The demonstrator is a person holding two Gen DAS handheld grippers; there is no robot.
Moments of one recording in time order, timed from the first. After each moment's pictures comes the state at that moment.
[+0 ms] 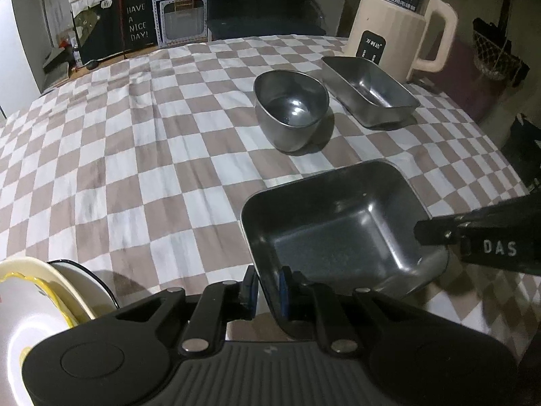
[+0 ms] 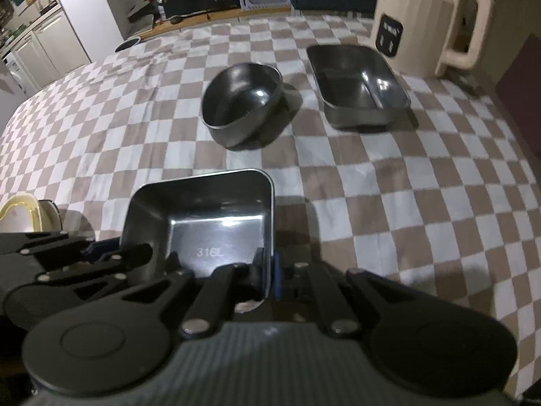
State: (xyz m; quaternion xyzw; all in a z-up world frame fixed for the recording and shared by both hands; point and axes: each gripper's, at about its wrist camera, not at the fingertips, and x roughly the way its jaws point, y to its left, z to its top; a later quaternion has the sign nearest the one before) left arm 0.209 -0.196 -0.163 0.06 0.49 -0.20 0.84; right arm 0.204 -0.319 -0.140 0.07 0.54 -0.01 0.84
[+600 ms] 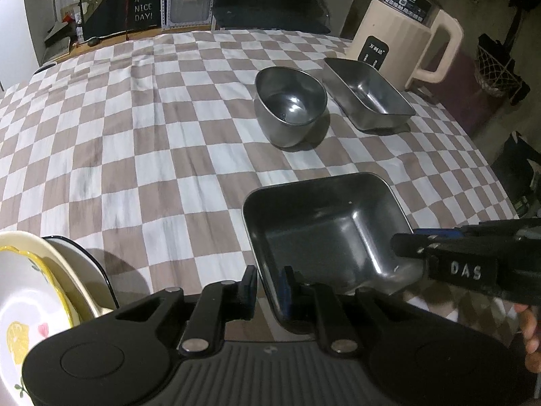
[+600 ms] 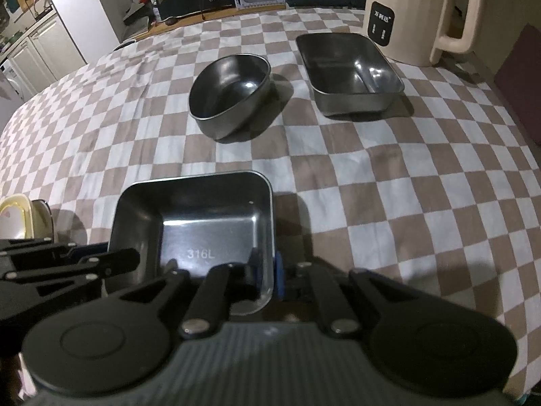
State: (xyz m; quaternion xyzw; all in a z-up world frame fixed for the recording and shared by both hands) left arm 0.207 -0.190 -0.157 0.02 0.52 -0.20 0.83; right arm 0.198 -0.322 -0.151 0.07 0.53 -0.02 0.84
